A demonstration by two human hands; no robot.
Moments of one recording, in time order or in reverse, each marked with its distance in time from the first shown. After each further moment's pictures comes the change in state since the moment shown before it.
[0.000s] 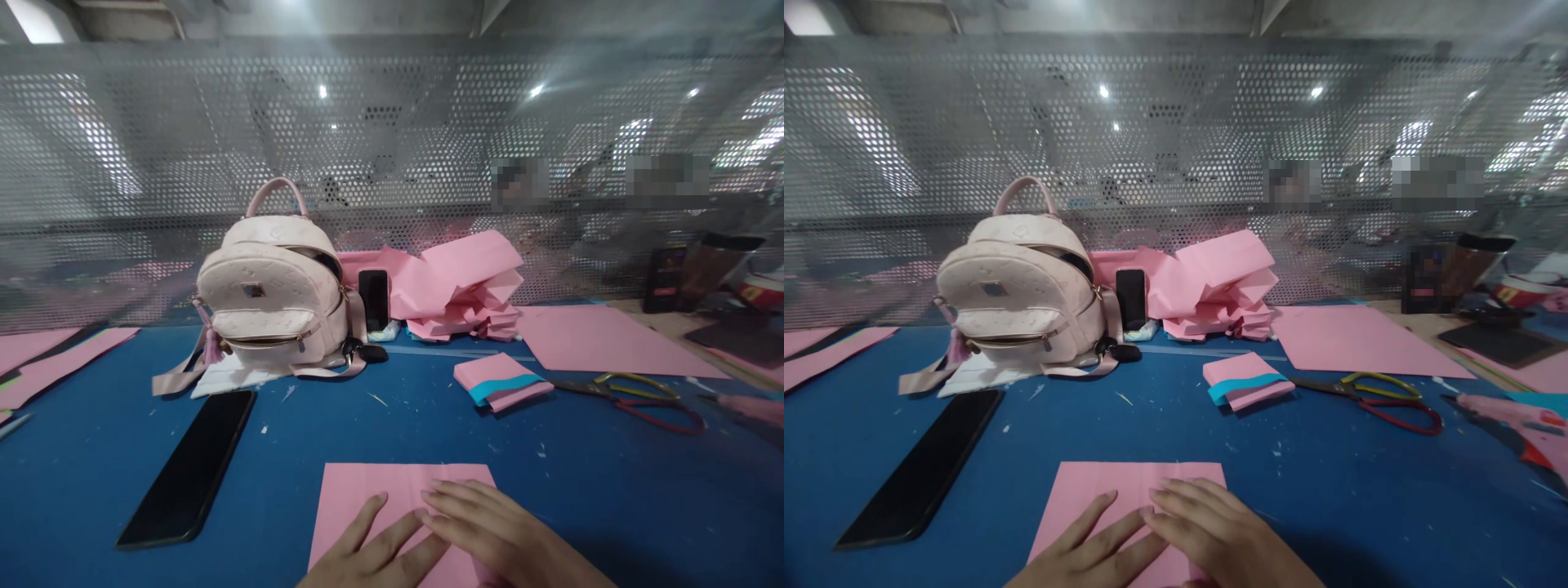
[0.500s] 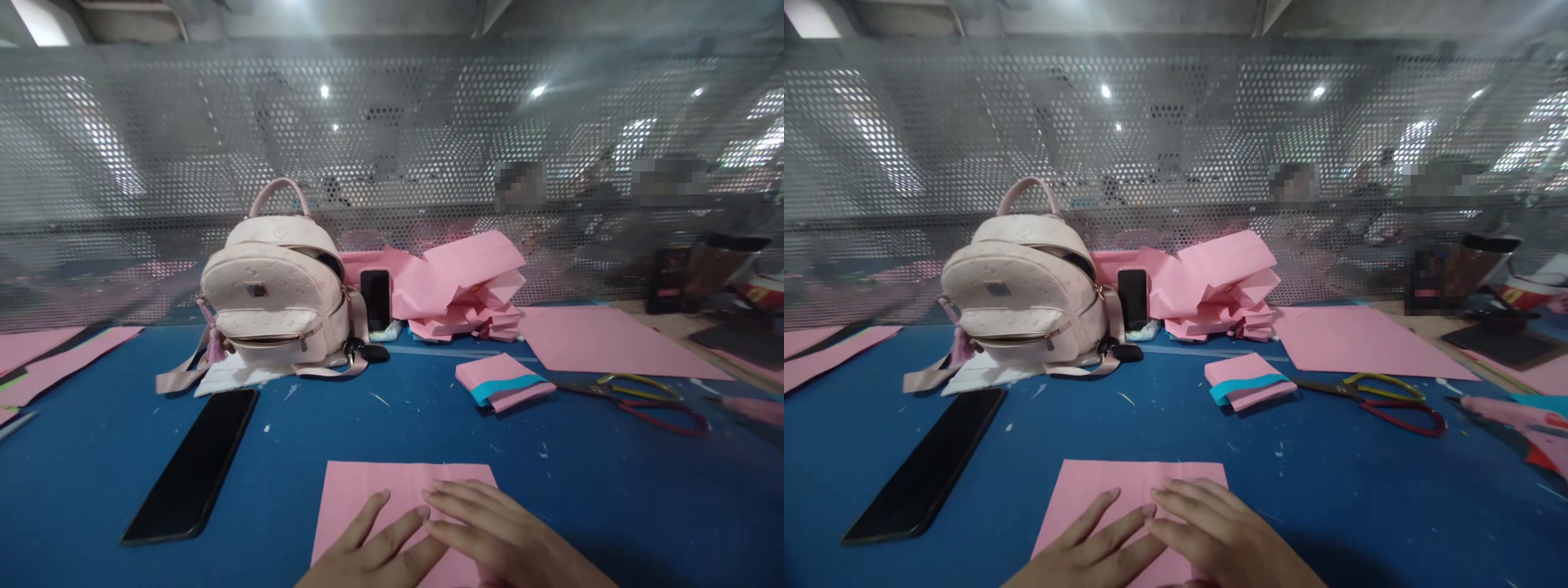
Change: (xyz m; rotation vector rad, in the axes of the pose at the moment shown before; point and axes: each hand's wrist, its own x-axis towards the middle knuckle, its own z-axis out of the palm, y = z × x) left_hand 0.000 -0.001 -0.002 -0.044 -0.022 0.015; right_hand -0.001 0.001 0.001 -0.077 0.001 -0.041
